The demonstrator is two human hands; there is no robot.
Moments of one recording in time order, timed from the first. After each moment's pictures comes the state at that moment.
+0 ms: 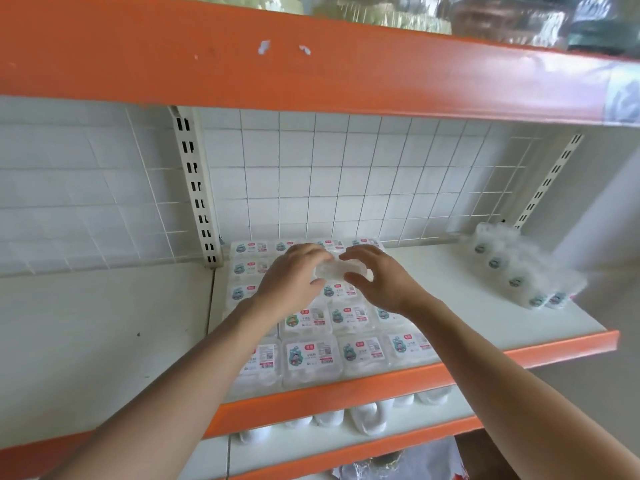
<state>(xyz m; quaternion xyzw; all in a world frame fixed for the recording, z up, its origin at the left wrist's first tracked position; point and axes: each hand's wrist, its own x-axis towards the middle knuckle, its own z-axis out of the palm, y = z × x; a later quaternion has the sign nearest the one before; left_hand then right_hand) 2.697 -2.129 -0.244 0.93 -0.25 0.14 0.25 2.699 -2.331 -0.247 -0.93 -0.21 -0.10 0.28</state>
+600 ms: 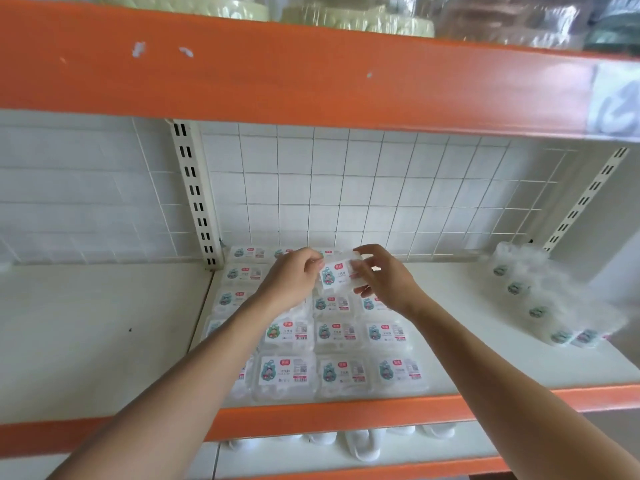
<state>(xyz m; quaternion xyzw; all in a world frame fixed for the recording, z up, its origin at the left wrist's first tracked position) 2.715 -2.162 -0.239 0.91 -0.06 0.05 0.40 2.734 -2.358 -0.241 -0.86 -0.11 0.02 0.50</state>
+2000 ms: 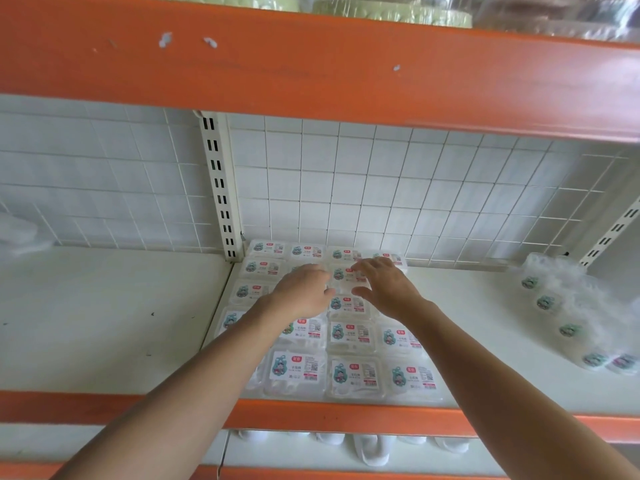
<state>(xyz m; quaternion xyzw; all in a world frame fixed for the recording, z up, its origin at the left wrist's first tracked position) 2.720 -2.159 -0.258 0.98 -0.09 -0.06 0.14 2.768 -2.344 -0.276 -0.96 -0.25 -0.03 0.10</state>
